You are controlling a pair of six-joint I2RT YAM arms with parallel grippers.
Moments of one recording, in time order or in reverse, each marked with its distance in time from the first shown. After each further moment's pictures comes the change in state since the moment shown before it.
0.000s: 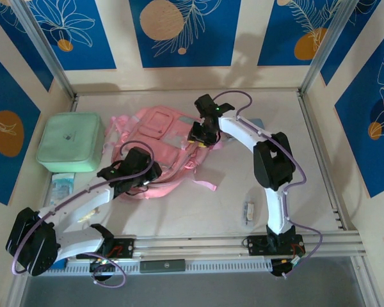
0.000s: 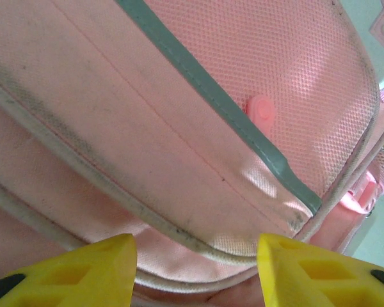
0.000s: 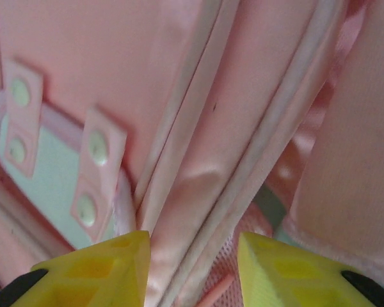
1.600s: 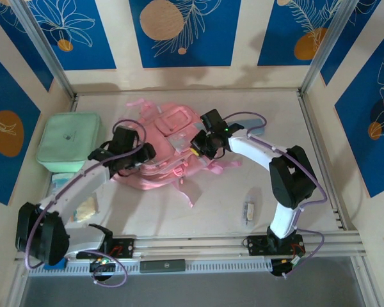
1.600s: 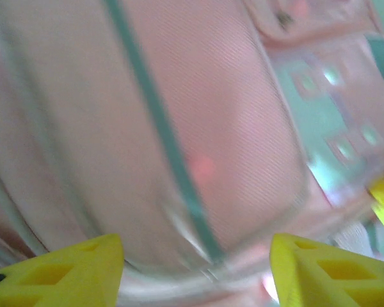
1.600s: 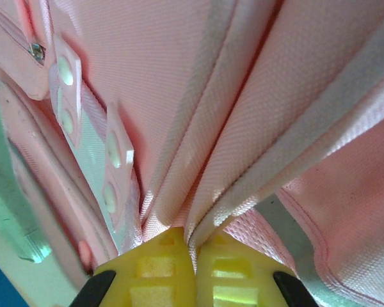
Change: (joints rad) left arm 0.141 0.071 0.223 -0.113 0.120 0.217; right arm 0.058 -0.300 -0.441 0.370 -0.047 0.510
